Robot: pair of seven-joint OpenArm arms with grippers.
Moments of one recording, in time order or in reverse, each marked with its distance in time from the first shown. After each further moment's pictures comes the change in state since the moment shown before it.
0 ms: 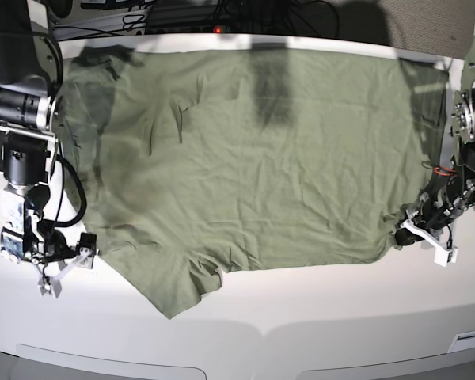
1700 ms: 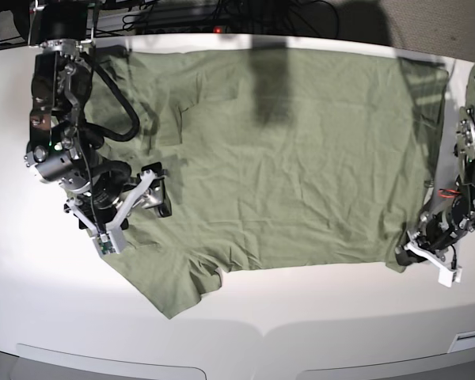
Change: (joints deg) left arm -4.6 -0.3 0.0 -0.1 -2.7 0.2 3.3; right arm -36.6 -6.3 -3.7 67.1 13.0 4.4 -11.1
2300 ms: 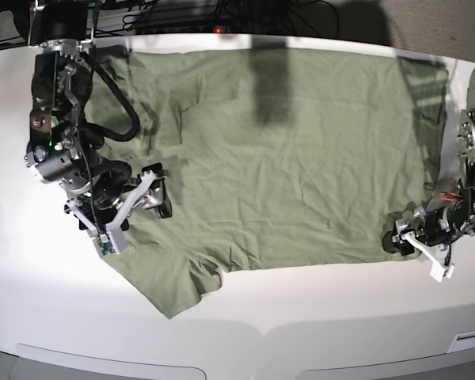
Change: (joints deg) left arm -0.6 -0.1 0.0 0.2 1.6 -0.2 13.7; right arm 0.0 0.0 0.0 0.0 0.0 0.0 0.6
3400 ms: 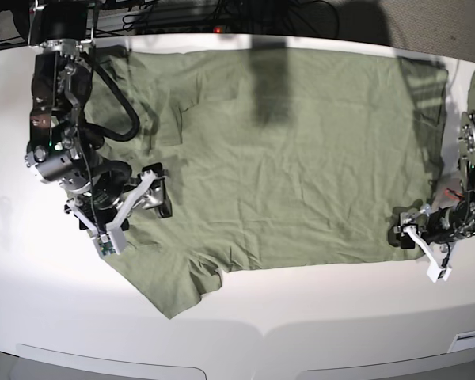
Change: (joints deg) left arm -0.4 0.0 0.0 0.3 14.8 0.0 -2.8; right arm 0.0 0.0 0.0 0.0 0.0 0.0 0.0
